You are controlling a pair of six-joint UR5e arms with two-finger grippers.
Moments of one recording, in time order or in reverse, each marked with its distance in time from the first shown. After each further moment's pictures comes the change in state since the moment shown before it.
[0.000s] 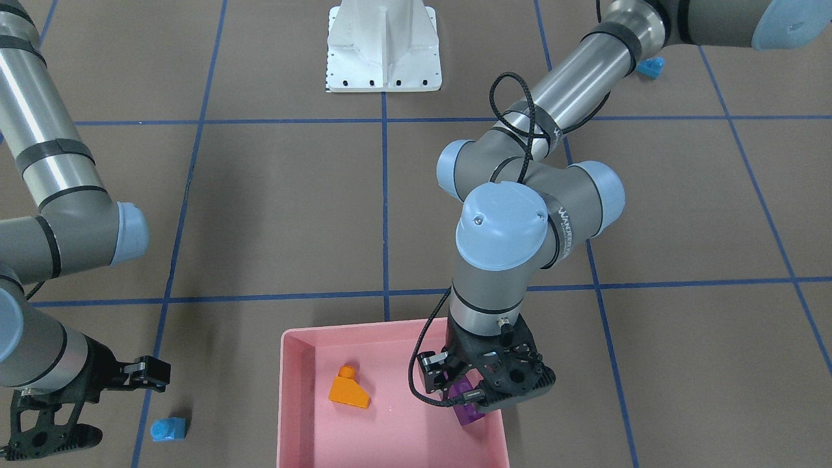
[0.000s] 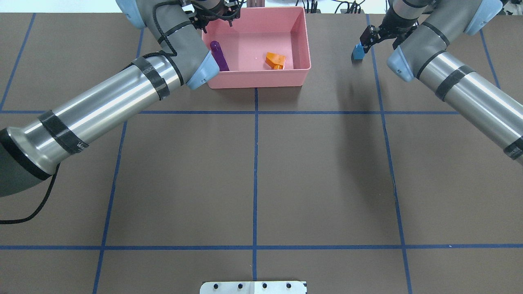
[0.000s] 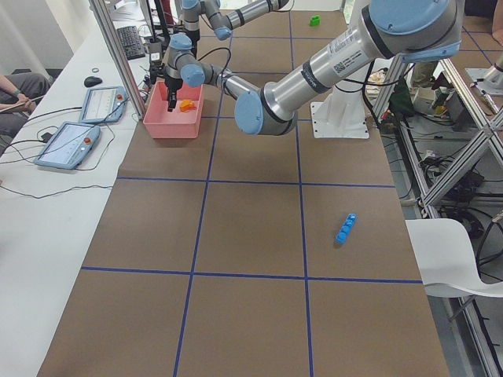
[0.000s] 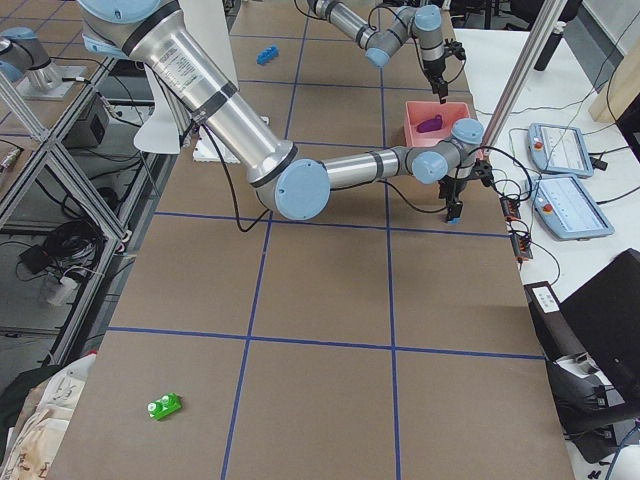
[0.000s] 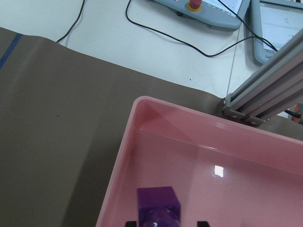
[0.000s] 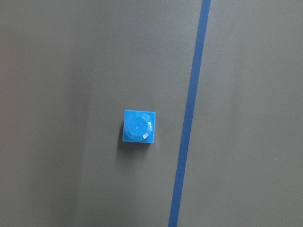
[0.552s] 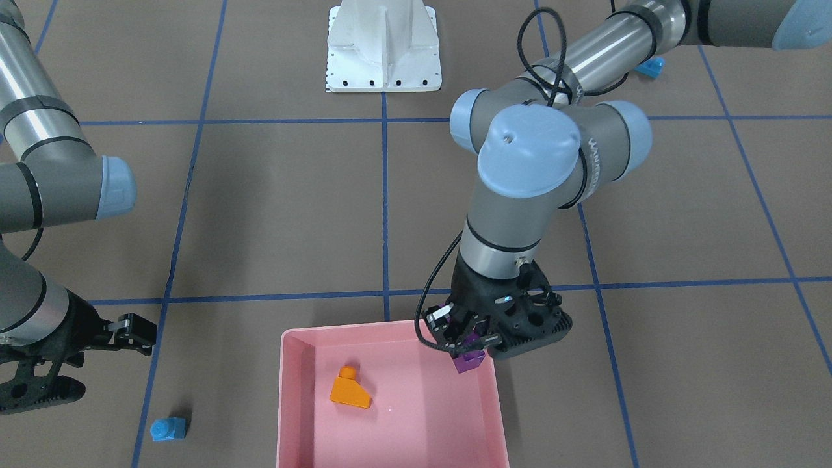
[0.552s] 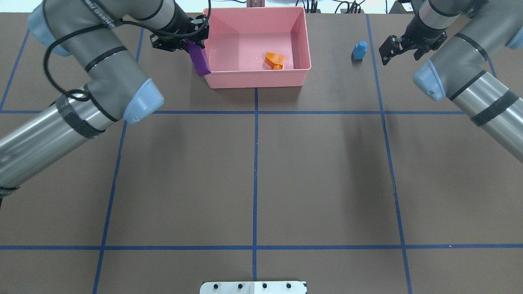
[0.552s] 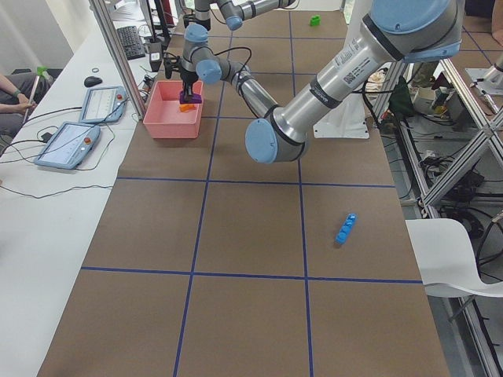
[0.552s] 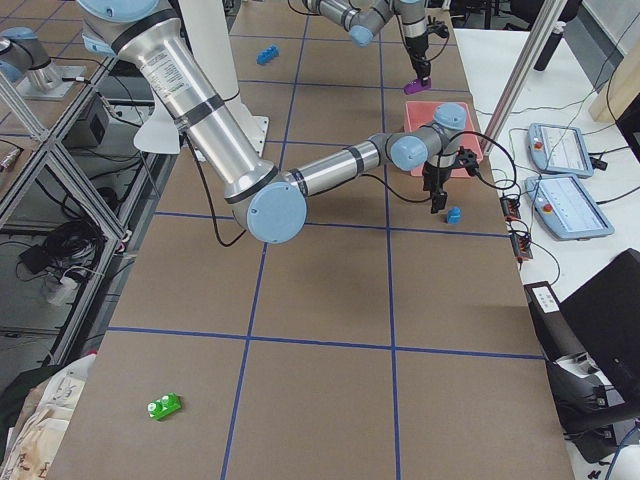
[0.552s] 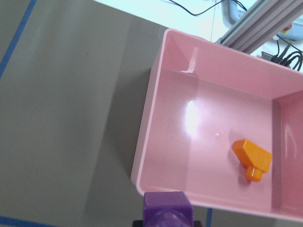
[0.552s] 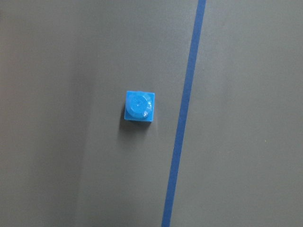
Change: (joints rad) left arm -0.017 0.037 -0.156 0.101 -0.026 -0.104; right arm 0.009 -0.128 0.290 -0.181 0.002 -0.041
